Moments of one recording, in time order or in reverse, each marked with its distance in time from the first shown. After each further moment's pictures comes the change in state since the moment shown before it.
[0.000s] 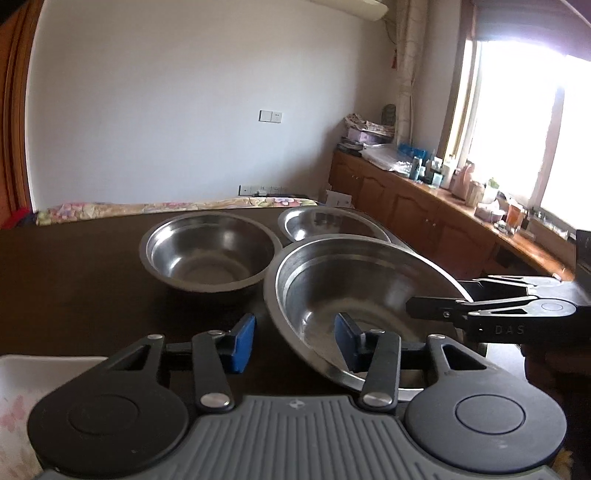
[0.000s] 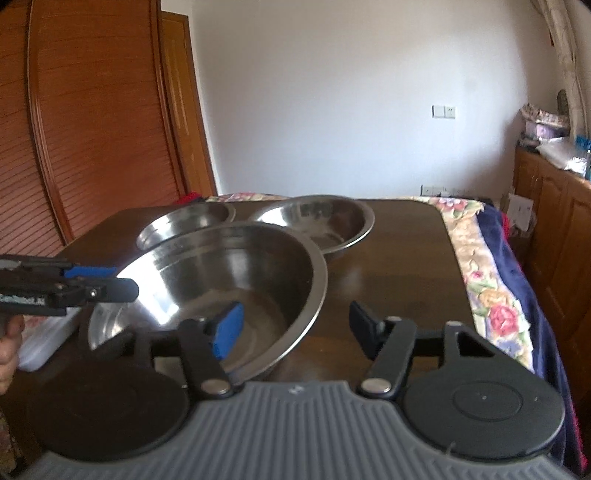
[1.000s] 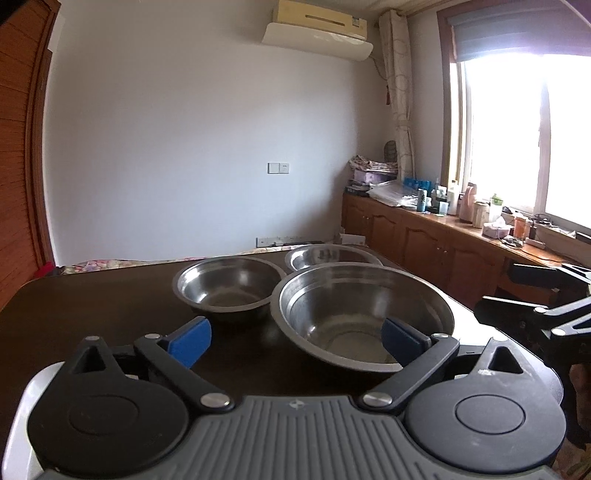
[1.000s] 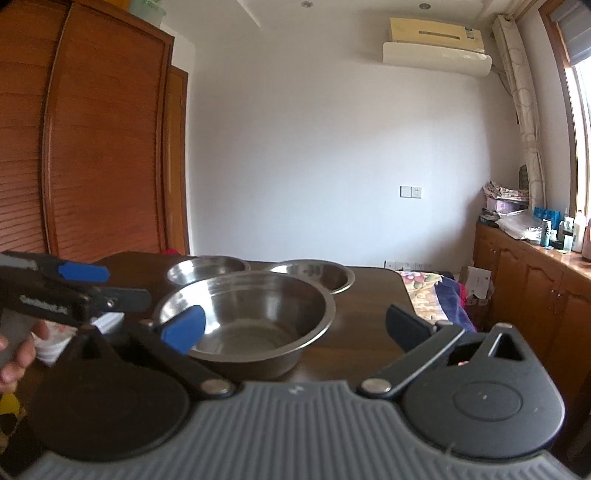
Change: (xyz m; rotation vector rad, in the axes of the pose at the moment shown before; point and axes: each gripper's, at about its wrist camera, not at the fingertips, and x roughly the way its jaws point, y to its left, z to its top) left arm -0.048 -0.018 -0.021 0.089 -0.175 0.069; right arm -0.075 0.050 -0.029 -0.081 -0.266 -0.147
